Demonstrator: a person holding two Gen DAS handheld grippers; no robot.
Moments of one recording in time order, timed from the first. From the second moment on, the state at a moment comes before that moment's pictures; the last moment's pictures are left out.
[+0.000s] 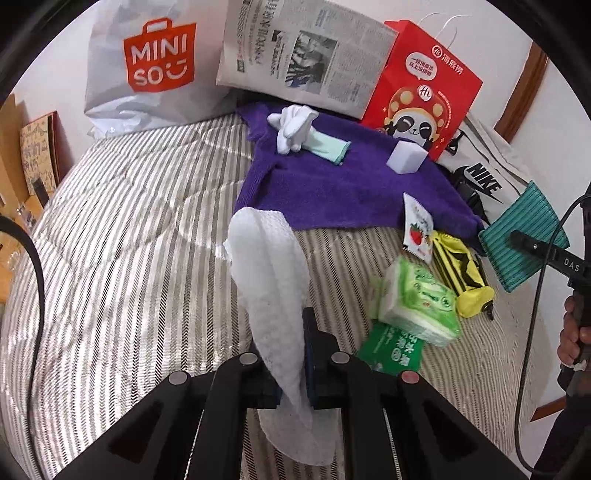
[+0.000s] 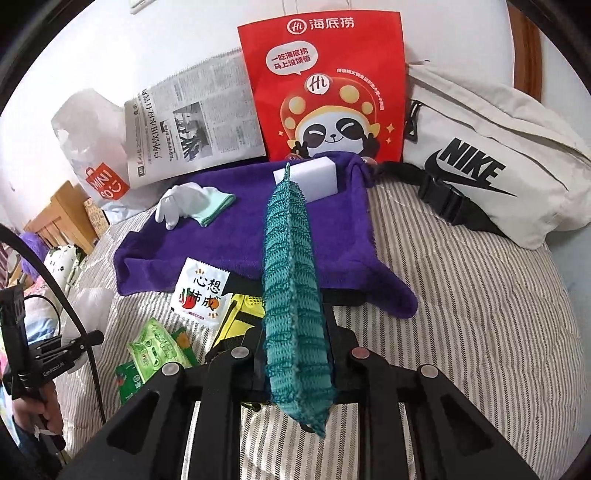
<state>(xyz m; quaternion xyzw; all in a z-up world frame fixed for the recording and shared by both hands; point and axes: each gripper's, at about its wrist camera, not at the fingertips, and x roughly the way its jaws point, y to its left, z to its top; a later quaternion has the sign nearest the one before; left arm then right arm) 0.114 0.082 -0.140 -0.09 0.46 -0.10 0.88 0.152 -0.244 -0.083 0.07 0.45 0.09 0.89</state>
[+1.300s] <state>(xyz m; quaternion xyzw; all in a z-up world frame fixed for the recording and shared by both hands) 0.245 0.028 -0.073 -0.03 0.44 -0.17 0.88 0.284 -0.243 -0.097 0.14 0.44 0.11 0.88</state>
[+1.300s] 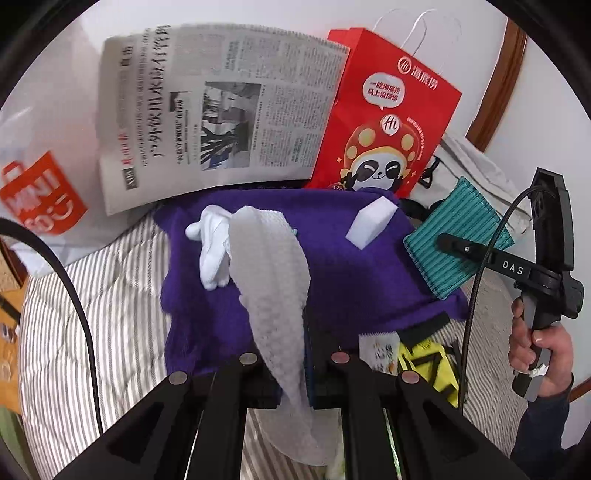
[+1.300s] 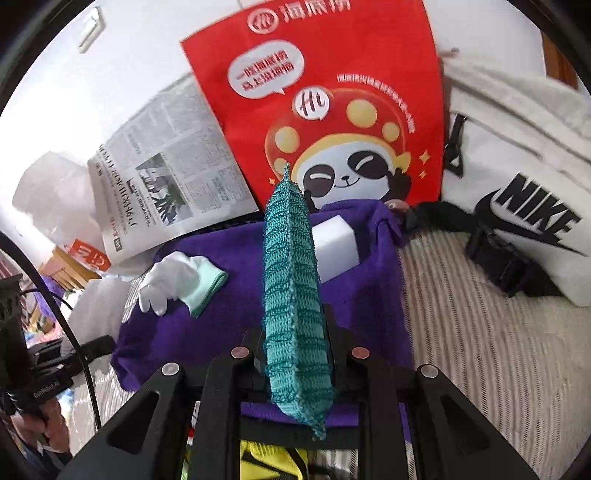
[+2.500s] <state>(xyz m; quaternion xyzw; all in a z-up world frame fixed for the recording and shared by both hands) 0.310 0.007 -0.146 0.03 0.51 -0.16 0.84 0.314 -0.232 -0.132 0.10 0.48 0.10 0.86</state>
